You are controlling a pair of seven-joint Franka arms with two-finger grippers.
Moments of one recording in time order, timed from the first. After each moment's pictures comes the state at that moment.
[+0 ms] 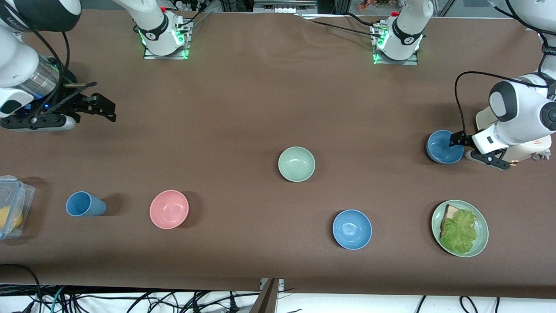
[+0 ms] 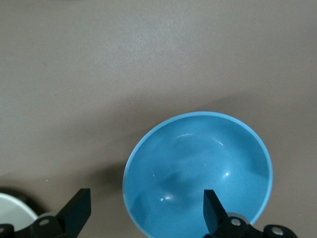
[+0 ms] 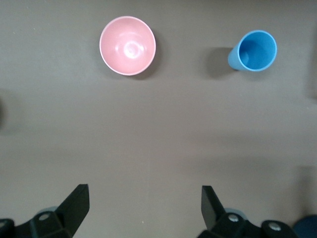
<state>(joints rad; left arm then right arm) 0.30 0.33 0.00 -2.16 0.02 2.38 0.62 0.34 0.03 -0.23 -1.68 0.01 1.68 0.07</state>
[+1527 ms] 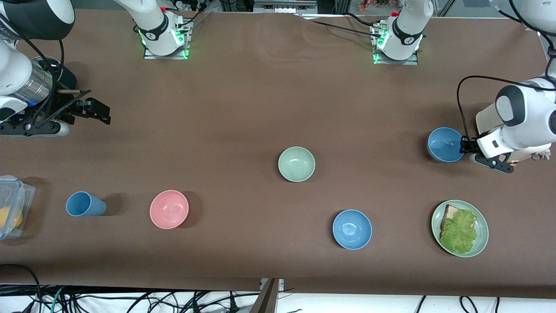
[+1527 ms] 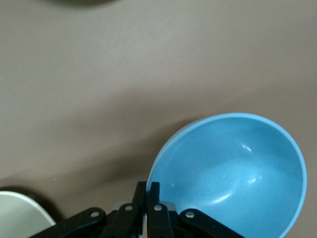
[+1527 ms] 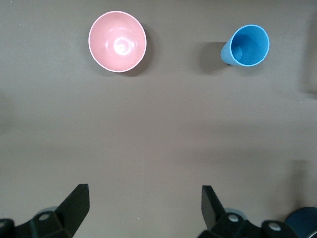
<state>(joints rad) 0.33 0.32 -0.07 -2.03 0.02 2.18 0.60 0.22 0.08 -0.13 -1.63 0.01 1.66 0.07</state>
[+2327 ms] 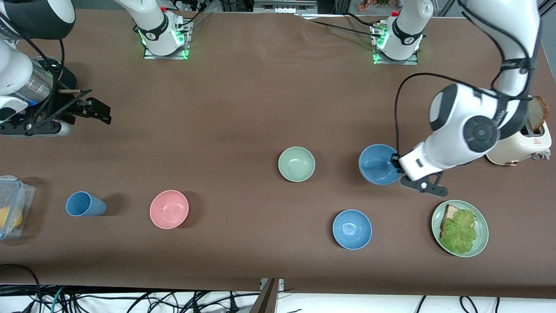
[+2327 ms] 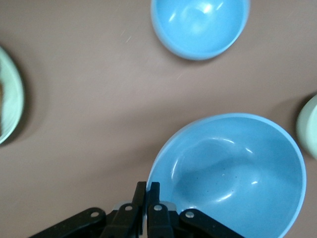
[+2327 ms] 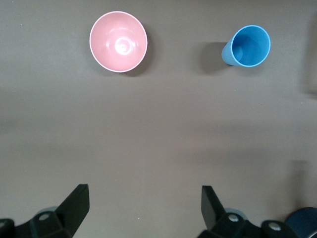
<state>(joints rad) -0.07 0.46 -0.18 -1.59 0.02 1.99 0.02 0.22 0.08 -0.13 -1.63 0.01 1.66 0.07</state>
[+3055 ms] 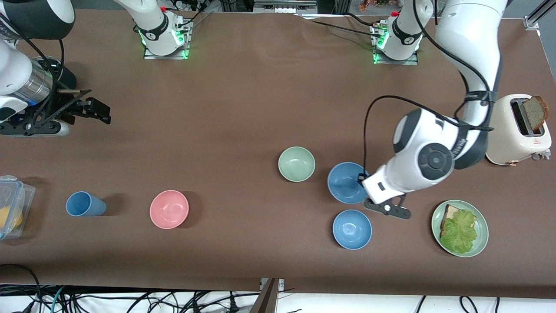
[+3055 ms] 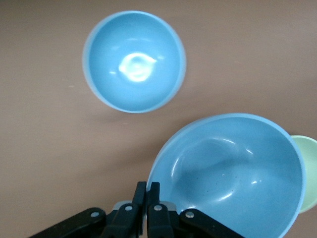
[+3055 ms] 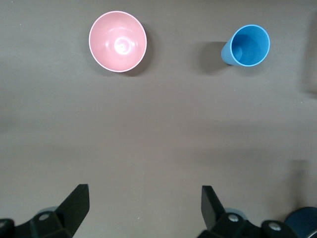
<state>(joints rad) -0.21 0.68 -0.18 -1.28 0.02 1.90 -0.09 0.22 0.08 -0.13 -1.63 0.01 1.66 0.07</state>
